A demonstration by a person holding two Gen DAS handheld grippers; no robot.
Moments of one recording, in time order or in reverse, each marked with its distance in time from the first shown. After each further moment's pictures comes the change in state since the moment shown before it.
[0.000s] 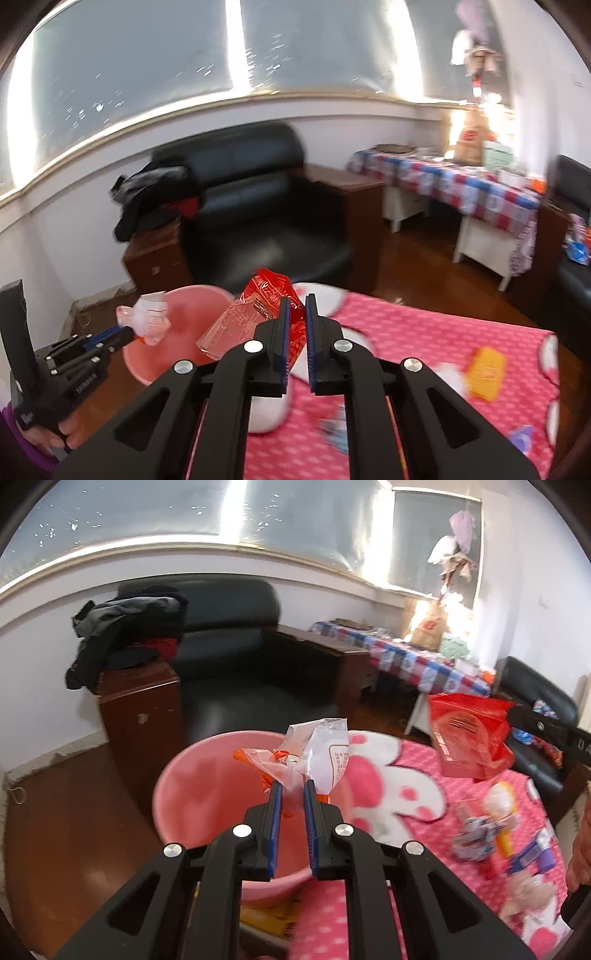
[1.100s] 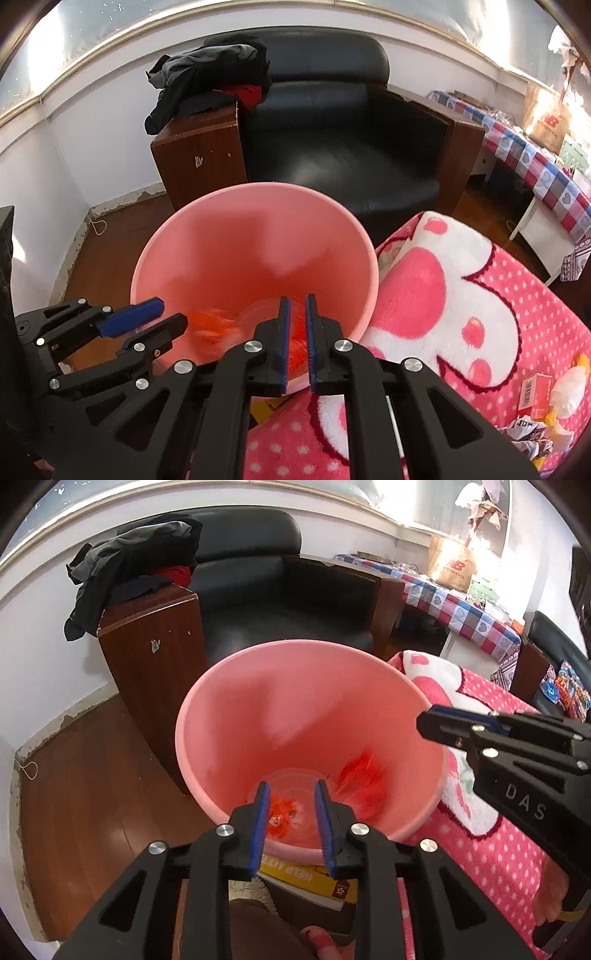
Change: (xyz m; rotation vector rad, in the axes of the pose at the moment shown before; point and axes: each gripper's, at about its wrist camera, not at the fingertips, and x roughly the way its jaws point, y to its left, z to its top) left arm 0.074 0.053 -0.029 0.008 0.262 0.047; right arm 0.134 0.114 -0.048 -0.149 0.325 0.096
